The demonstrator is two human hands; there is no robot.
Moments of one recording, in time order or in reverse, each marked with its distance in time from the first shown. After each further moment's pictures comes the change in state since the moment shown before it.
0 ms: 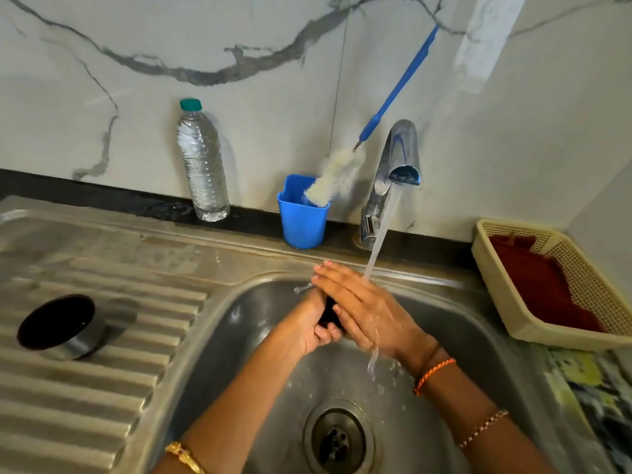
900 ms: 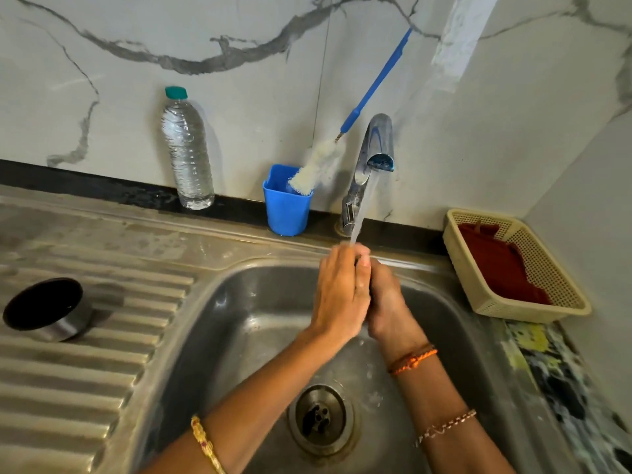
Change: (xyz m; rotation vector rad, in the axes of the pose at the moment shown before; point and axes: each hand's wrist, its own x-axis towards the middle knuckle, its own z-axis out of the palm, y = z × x) left_hand -0.015 -0.028 0.031 0.609 0.198 1.253; right_hand 0.020 -0.036 -0.018 1.274 0.643 1.391
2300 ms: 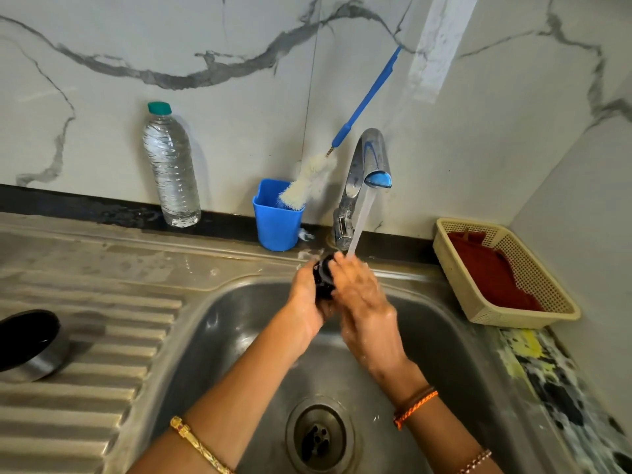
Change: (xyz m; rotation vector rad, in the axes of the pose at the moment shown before) left_hand 0.046 -0.010 -0.019 -0.923 -0.060 -1.217; right_hand -0.006 0.022 -0.022 -1.241 0.034 -1.479
